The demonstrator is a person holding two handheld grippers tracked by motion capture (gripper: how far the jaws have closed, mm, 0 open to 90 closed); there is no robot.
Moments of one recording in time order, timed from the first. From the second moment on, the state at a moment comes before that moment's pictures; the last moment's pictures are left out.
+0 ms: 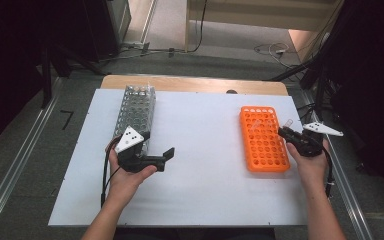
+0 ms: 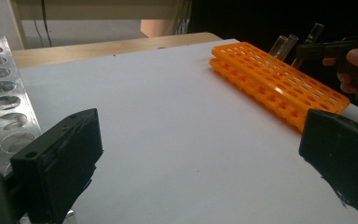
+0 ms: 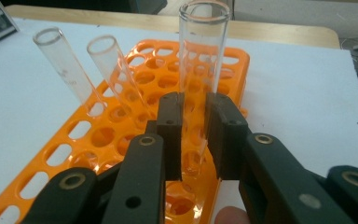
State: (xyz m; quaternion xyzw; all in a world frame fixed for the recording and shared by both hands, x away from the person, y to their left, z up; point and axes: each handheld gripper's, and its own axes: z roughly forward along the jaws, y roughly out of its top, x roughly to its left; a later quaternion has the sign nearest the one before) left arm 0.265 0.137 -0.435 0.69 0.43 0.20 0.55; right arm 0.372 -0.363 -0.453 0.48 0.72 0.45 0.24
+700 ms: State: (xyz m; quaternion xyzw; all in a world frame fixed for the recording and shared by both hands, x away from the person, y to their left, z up) left arm 0.263 0.136 -0.430 0.70 0.42 0.20 0.55; right arm 0.349 -0.328 -0.421 0.44 0.74 0.47 0.20
